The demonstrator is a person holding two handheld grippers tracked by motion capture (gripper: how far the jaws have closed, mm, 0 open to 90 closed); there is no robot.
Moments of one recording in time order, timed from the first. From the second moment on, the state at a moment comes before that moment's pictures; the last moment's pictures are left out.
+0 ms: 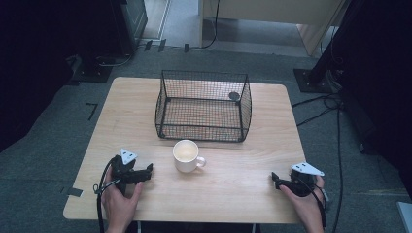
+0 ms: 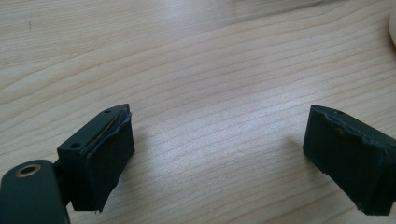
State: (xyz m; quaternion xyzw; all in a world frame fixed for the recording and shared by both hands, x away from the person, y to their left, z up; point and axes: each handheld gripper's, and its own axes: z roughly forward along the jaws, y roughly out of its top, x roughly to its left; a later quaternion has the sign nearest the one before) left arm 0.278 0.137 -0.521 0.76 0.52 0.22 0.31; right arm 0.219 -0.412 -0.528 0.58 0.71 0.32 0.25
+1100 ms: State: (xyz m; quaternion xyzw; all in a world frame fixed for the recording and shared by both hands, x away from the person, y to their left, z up) left arm 0.278 0.133 -0.521 0.76 0.52 0.22 0.31; right arm 0.214 -0.348 -0.492 0.52 0.72 0.38 0.24
